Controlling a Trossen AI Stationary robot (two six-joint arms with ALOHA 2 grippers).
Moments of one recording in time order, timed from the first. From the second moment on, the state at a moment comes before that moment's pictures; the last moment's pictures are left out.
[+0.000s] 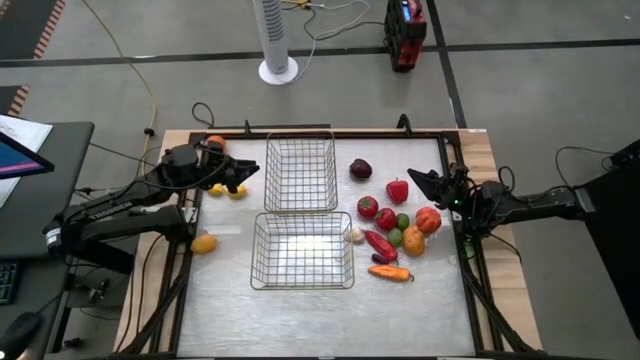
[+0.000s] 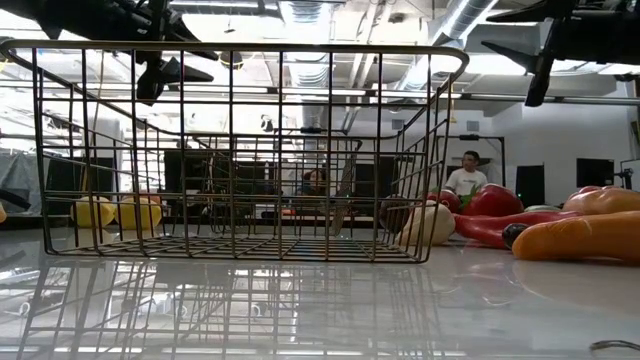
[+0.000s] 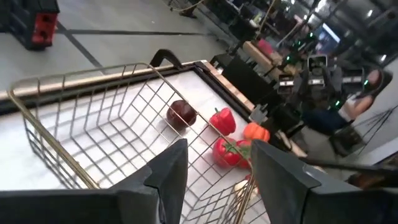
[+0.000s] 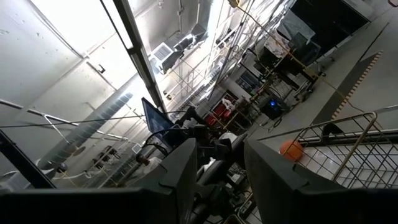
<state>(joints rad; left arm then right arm) 0.49 0.62 0.56 -0.16 0.11 -0.60 0.05 0.37 0.13 0.64 0.47 0.71</state>
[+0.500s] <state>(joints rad) 0.49 0.73 0.74 -0.42 0.07 -0.40 0.05 0.37 0.13 0.64 0.47 0.71</state>
